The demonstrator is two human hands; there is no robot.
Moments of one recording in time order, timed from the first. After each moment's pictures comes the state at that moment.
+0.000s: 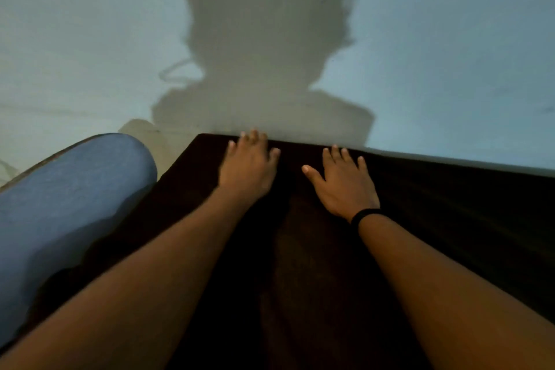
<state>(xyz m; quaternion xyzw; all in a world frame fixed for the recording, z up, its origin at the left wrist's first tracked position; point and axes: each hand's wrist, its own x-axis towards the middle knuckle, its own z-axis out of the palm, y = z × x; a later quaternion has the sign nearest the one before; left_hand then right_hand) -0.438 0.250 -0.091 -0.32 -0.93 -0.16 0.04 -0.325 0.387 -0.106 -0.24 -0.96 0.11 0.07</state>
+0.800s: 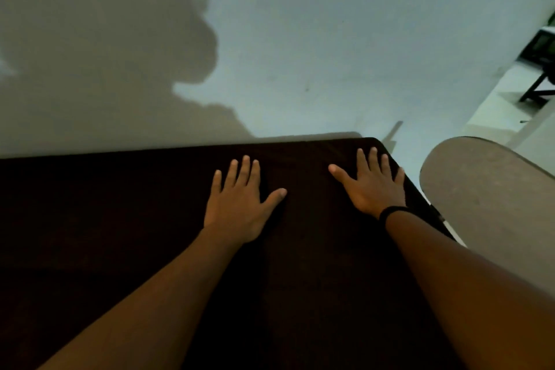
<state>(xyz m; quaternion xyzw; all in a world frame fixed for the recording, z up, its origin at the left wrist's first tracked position) -0.220 0.418 -0.112 -0.50 -0.86 -0.10 -0.07 -0.039 0.595 -0.106 -0.54 -0.84 0.10 0.02</state>
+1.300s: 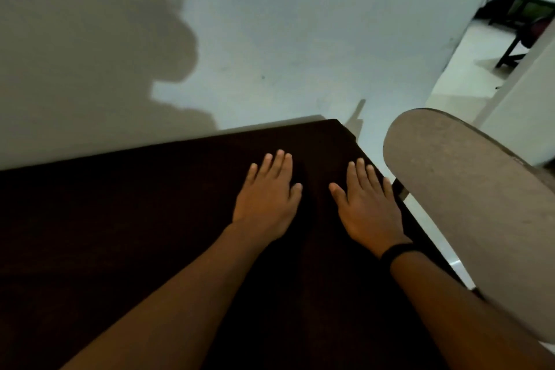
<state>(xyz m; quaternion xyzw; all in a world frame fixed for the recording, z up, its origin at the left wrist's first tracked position) -0.127 0.456 -0.100 -0.59 -0.79 -0.15 -0.07 0.038 0.542 -0.118 -0.51 -0.85 0.07 0.07</state>
